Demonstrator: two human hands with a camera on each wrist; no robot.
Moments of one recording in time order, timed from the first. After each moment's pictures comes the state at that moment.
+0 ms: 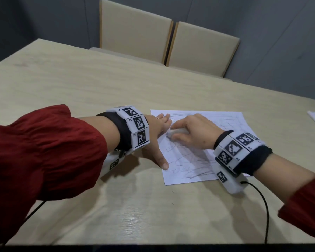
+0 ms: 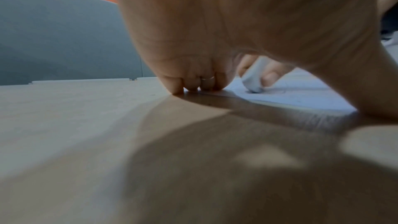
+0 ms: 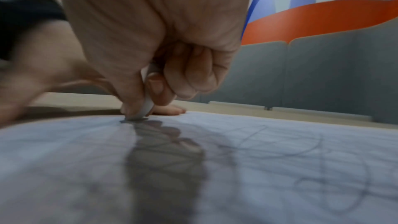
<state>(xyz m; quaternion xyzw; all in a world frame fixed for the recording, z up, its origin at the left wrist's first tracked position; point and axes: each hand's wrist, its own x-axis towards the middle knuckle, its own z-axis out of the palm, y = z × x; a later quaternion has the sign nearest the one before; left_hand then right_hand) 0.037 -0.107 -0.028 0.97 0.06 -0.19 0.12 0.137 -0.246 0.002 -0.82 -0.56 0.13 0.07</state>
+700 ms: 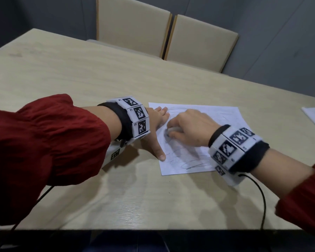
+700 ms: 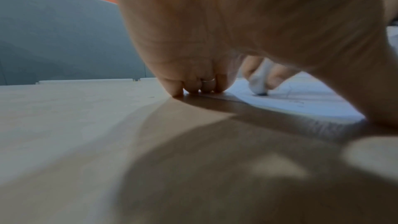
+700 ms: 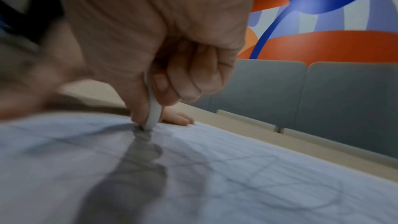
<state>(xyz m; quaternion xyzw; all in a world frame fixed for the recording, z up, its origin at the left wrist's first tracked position) 0.035 -0.112 -0.022 0.97 0.07 -0.20 0.08 0.118 -0.249 0.010 -0.81 -0.58 0.07 -0.05</state>
